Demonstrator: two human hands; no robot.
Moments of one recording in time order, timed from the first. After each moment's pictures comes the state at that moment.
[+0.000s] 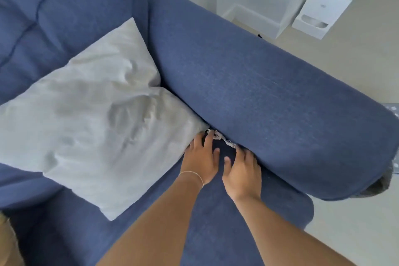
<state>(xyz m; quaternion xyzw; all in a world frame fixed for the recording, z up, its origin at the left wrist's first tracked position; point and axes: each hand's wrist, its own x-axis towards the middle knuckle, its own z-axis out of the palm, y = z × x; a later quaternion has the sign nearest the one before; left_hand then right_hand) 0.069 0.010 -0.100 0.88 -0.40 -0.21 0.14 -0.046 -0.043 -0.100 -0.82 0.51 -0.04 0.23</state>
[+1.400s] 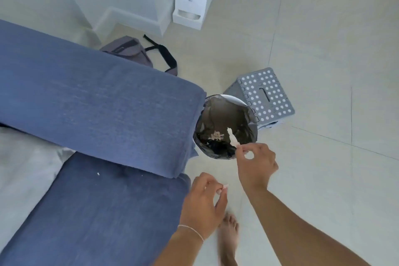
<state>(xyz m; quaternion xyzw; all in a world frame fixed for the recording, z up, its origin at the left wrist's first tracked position) -0.238 -0.070 -0.077 0.72 -0.54 -0.26 0.34 -0.343 -0.198 -0.077 -0.59 0.76 -0.19 0.22</state>
